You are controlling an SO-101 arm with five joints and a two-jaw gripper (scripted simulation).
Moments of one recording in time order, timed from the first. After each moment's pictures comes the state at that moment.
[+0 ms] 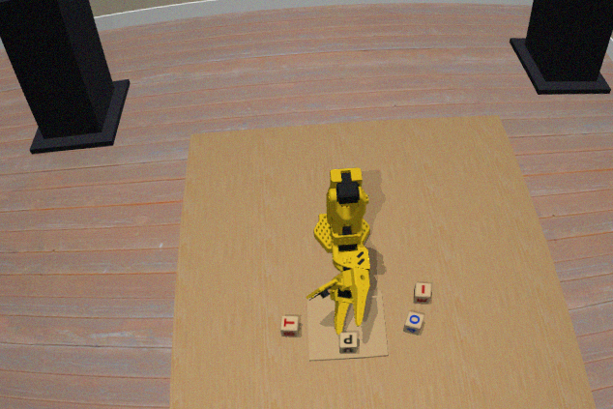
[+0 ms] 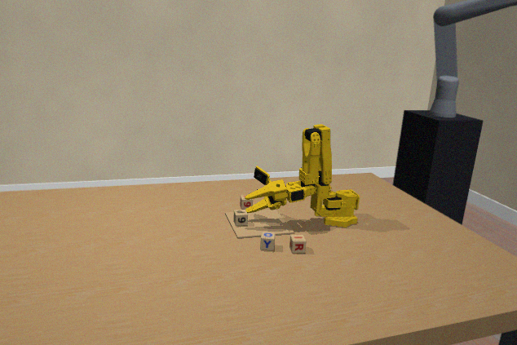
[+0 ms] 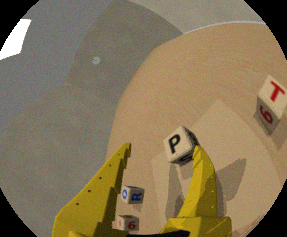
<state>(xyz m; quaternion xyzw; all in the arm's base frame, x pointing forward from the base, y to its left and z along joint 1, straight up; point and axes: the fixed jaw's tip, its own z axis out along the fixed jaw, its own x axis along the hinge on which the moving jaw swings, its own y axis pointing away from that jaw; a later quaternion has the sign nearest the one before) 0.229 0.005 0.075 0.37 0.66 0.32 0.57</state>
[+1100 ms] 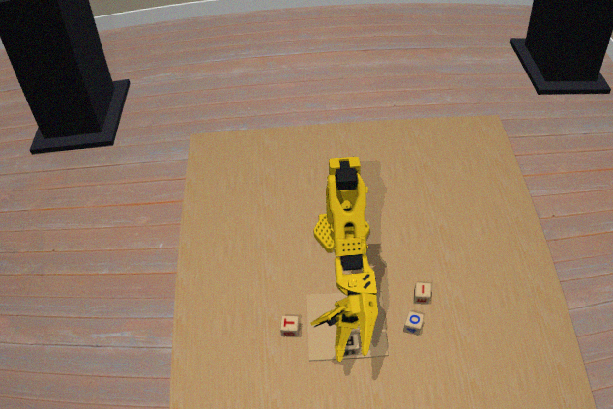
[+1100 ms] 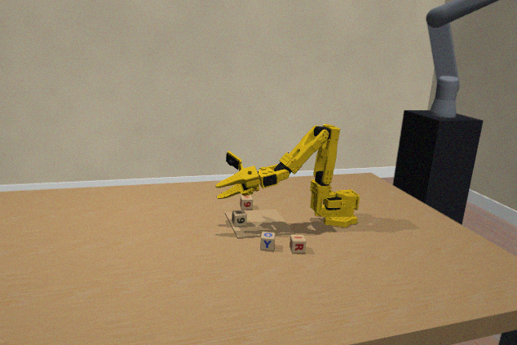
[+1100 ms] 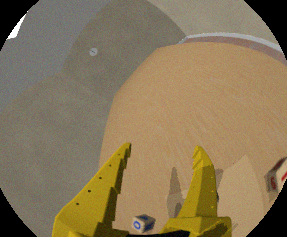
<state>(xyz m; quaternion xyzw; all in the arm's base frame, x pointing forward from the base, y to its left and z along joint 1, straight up) 0.302 0.006 0.111 0.33 0.70 0.27 0.57</state>
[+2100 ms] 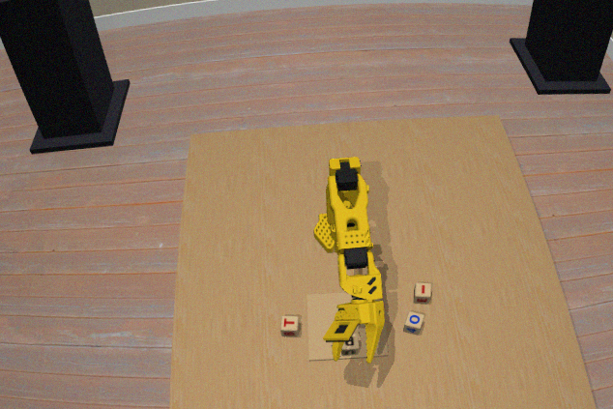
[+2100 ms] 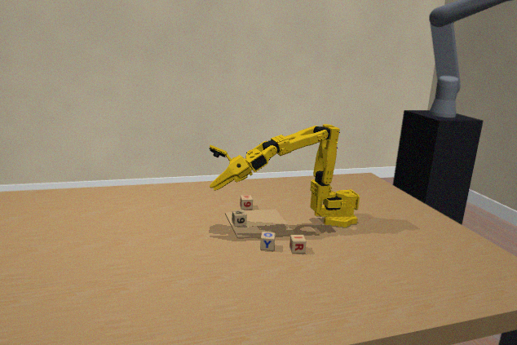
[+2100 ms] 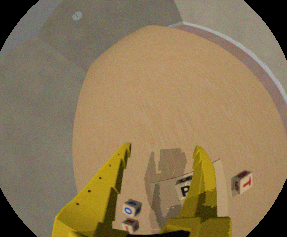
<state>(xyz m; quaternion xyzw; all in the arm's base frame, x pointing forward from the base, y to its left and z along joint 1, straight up) 0.317 0.011 0.114 0.25 0.84 0.14 0.45</state>
